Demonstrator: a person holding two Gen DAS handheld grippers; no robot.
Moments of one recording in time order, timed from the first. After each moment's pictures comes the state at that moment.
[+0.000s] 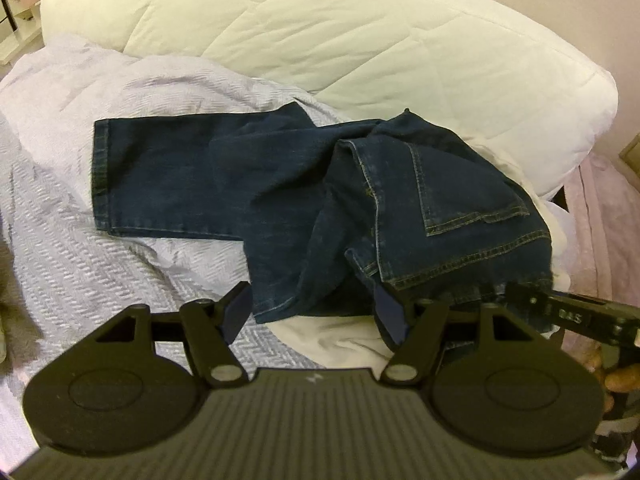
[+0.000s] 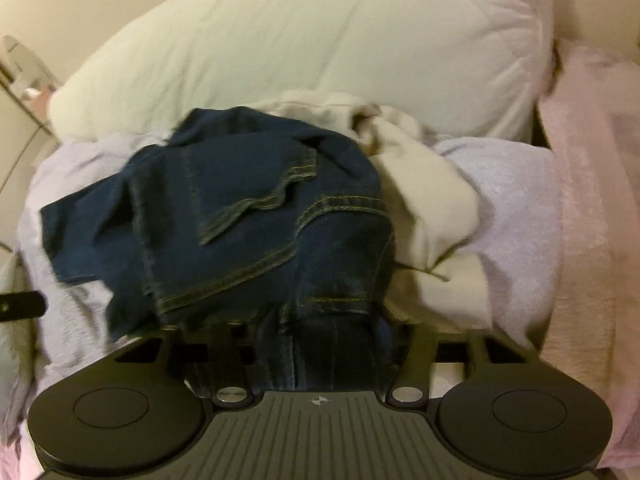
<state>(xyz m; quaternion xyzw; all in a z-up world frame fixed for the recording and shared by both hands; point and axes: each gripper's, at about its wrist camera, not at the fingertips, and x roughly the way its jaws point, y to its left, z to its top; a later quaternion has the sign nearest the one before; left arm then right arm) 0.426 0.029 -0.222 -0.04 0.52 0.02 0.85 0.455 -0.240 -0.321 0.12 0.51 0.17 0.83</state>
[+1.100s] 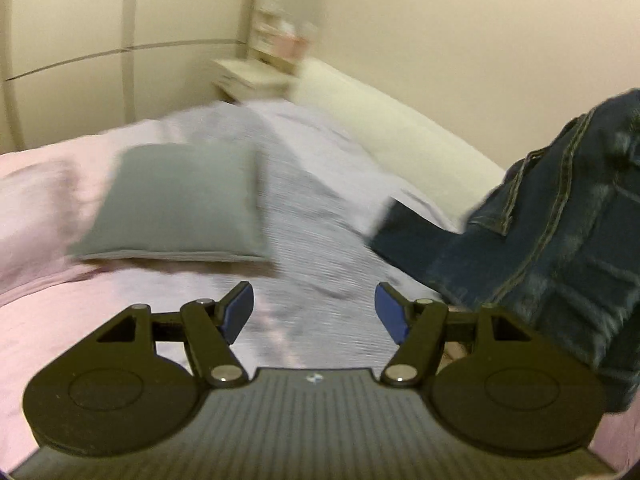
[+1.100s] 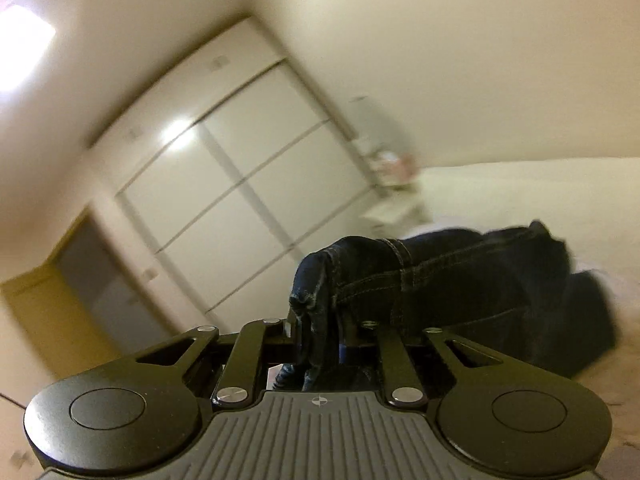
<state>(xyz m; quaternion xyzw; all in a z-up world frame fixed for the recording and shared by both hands) -0.003 0.173 -0.042 -0.19 0.28 0.27 0.90 0.186 -0.083 0.014 0.21 0.27 0.58 0.74</state>
